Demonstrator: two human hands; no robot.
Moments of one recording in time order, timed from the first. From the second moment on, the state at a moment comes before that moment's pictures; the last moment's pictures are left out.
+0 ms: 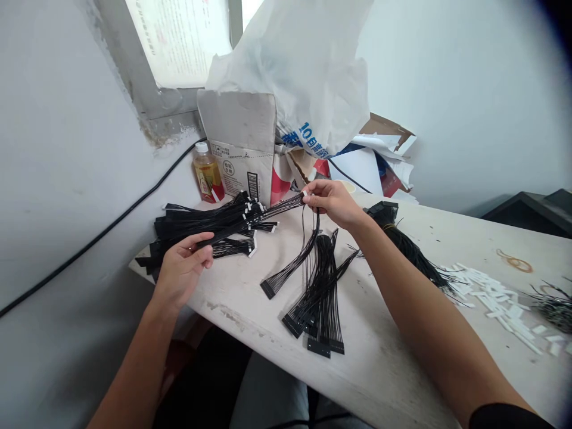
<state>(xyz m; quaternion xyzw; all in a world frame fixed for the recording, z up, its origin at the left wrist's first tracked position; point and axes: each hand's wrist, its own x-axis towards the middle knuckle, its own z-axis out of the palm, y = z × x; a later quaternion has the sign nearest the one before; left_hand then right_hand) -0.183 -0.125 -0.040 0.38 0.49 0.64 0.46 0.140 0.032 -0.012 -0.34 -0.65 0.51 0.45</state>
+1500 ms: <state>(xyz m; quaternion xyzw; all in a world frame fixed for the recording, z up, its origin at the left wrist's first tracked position) -0.194 -0.145 -0.006 0.33 0.45 0.78 0.28 0.145 -0.028 0.048 -0.16 -0.85 0.08 0.49</state>
